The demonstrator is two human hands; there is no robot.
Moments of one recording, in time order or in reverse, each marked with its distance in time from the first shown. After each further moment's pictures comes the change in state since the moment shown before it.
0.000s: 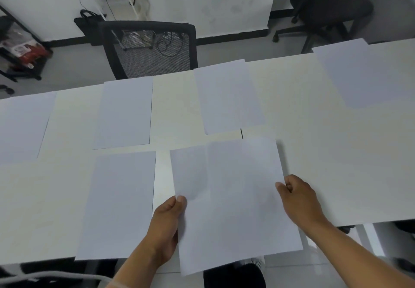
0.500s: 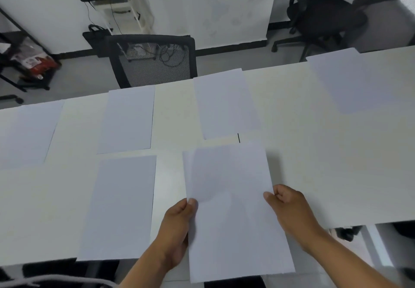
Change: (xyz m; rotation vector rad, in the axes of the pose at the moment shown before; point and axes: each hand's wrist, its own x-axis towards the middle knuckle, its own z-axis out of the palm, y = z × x) left_hand -0.014 -0.004 0.032 0.005 -0.080 0.003; right_hand -0.031 -0.005 -0.007 0.211 -0.153 -0.094
